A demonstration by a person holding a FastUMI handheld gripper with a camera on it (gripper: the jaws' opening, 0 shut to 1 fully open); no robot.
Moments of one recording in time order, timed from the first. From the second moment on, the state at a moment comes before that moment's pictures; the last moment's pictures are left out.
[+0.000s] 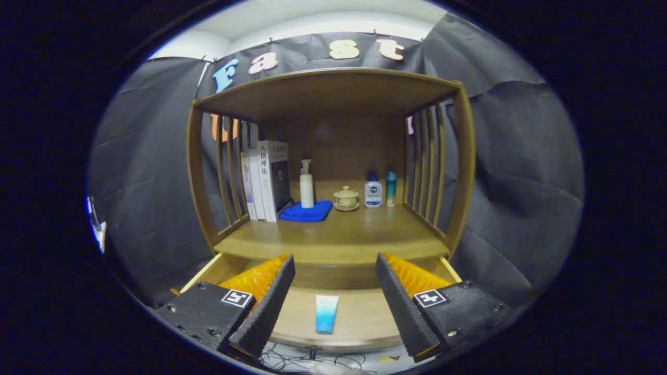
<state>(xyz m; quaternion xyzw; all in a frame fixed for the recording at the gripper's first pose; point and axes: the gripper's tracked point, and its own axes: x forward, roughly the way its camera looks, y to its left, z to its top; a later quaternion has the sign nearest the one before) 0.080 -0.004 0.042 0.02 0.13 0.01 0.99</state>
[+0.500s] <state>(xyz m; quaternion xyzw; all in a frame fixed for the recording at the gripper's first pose) 0.157 0.016 -0.057 -0.01 0.35 0.01 0.94</state>
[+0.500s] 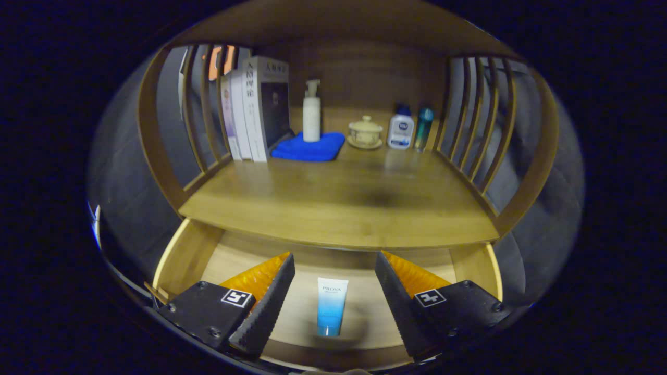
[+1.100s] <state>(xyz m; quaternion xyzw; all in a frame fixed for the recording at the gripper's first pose) 0.142 0.024 -0.155 0.03 0.56 0.01 0.82</state>
